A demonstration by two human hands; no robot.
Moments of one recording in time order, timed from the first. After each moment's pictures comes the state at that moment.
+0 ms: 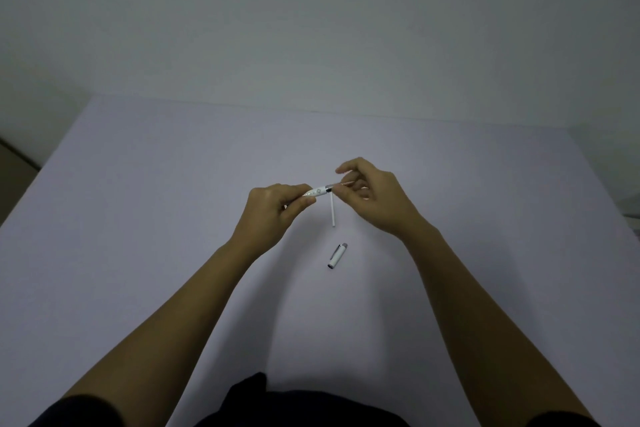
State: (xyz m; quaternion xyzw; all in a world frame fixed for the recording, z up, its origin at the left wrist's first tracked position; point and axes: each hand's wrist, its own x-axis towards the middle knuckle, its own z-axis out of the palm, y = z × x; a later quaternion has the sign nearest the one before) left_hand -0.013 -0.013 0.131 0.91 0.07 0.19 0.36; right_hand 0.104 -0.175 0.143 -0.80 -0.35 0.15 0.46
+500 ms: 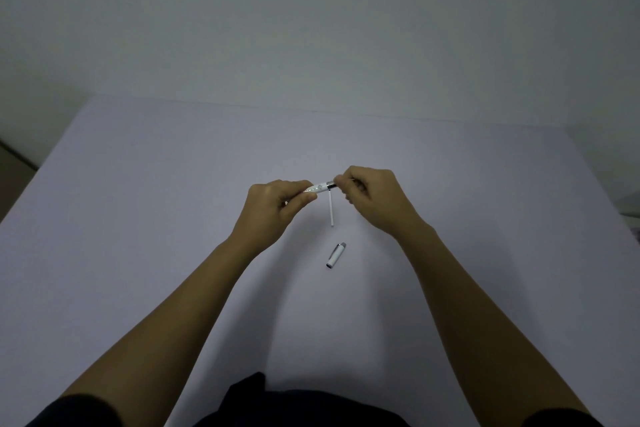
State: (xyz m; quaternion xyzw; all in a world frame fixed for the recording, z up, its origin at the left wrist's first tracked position) left_hand -0.010 -0.013 0.132 0.90 0.08 0.21 0.38; right_hand 0.106 -0.175 0.143 -0.83 -0.37 0.09 0.40
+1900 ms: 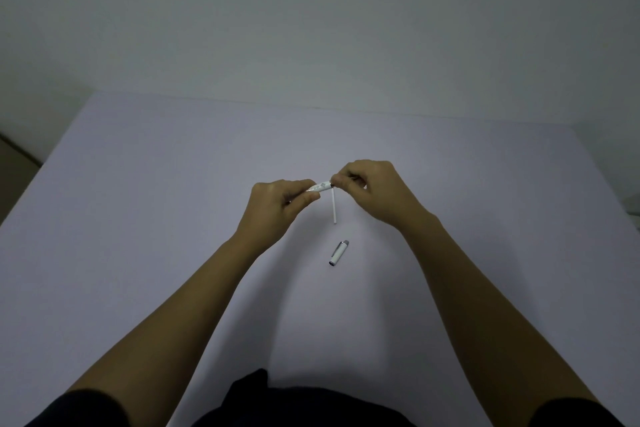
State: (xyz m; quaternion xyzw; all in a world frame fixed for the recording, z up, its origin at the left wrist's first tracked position) left_hand -0.010 -0.013 0.125 0.90 0.09 0.19 0.39; right_hand 0.115 -0.167 0.143 -0.83 -0.42 0.09 0.35
